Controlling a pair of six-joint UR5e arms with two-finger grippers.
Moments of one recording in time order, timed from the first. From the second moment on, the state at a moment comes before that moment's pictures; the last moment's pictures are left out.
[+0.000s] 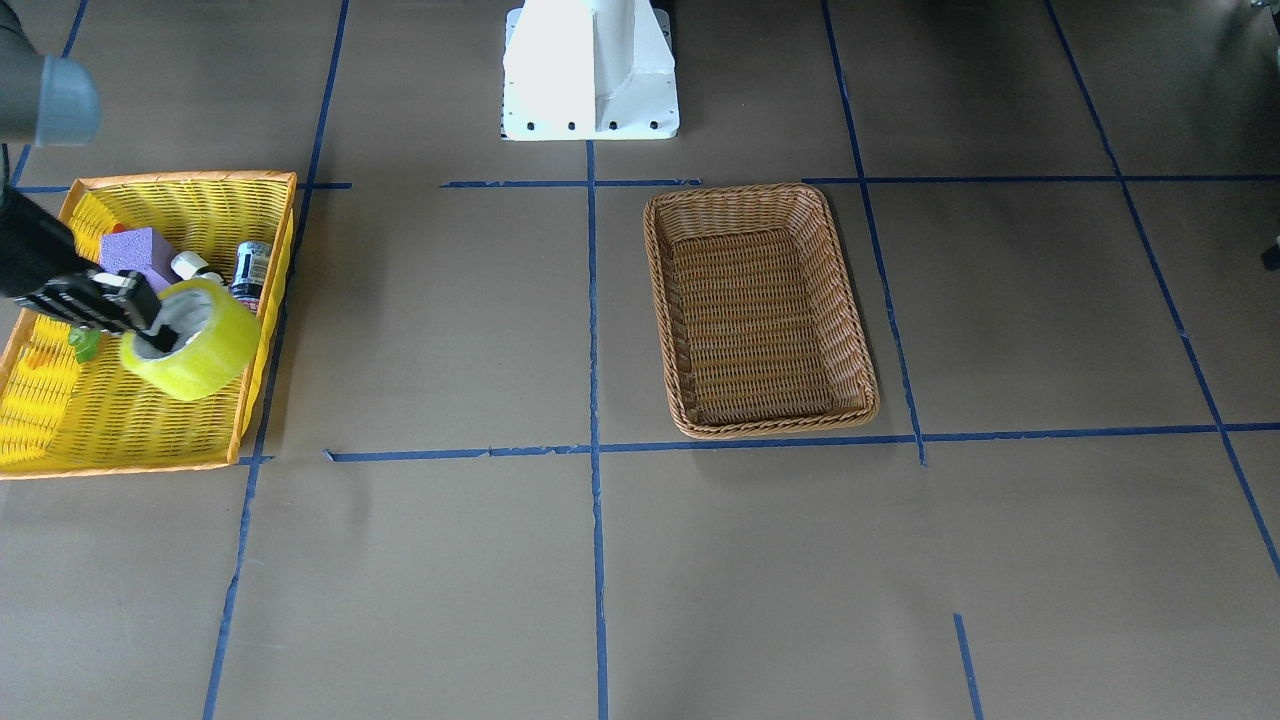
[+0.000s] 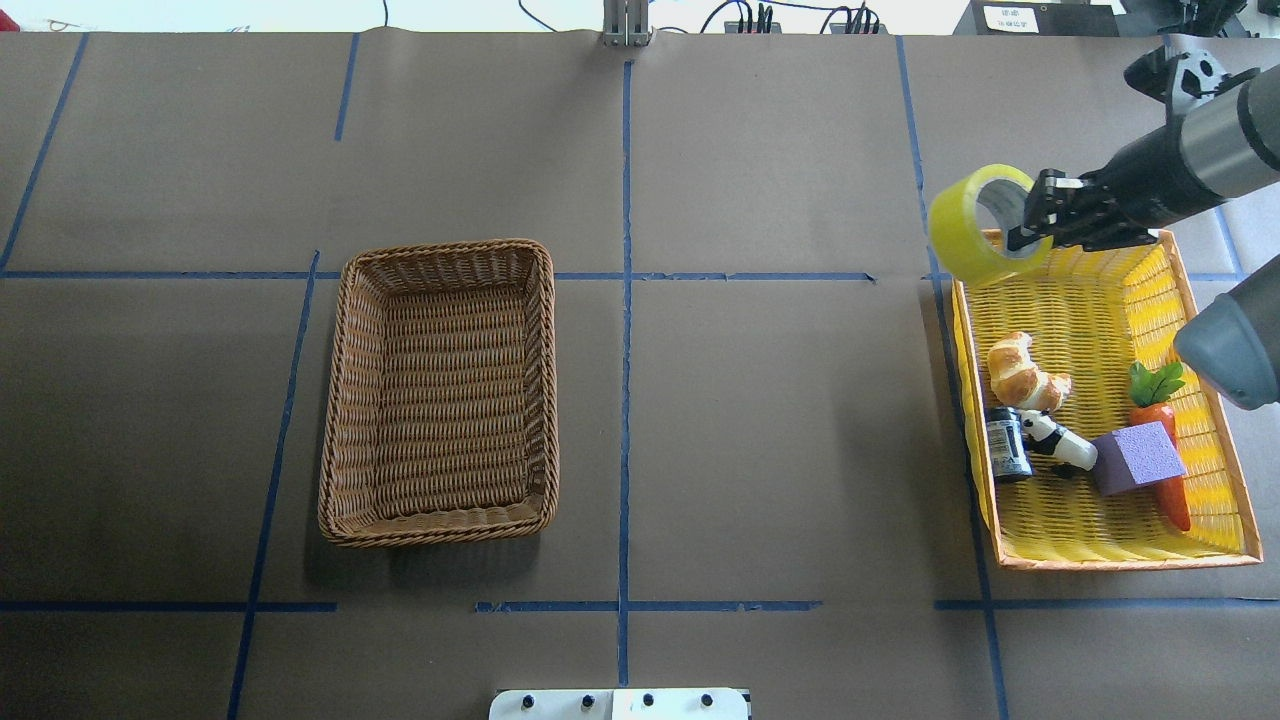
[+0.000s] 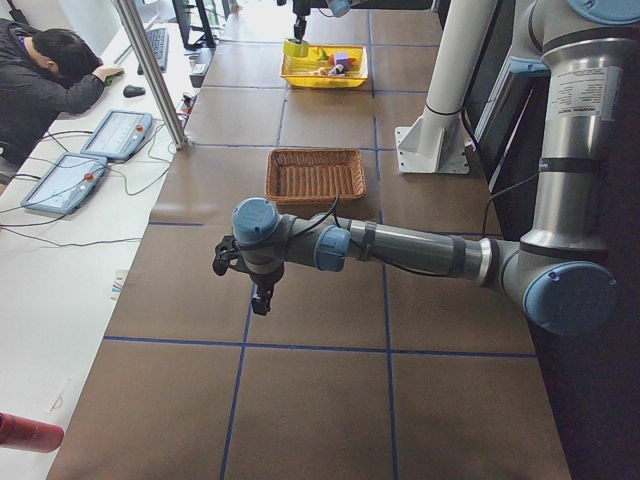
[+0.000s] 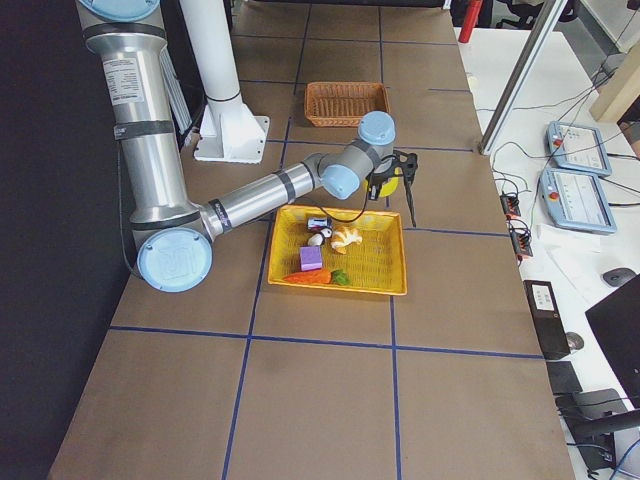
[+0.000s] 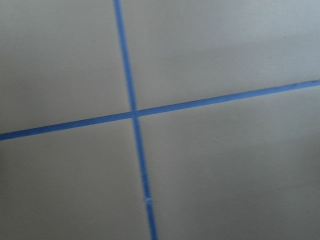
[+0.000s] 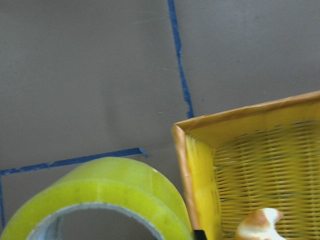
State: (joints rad) left arm -1.44 -1.58 -1.72 -1.68 -2.44 -0.13; right arm 1.06 -1.38 1.83 -1.14 2.34 1.17
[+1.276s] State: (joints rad) left arm -0.94 -1.85 -1.75 -2.75 -2.37 -1.91; right arm 0.77 -1.30 1.83 -0.41 2.22 1.72
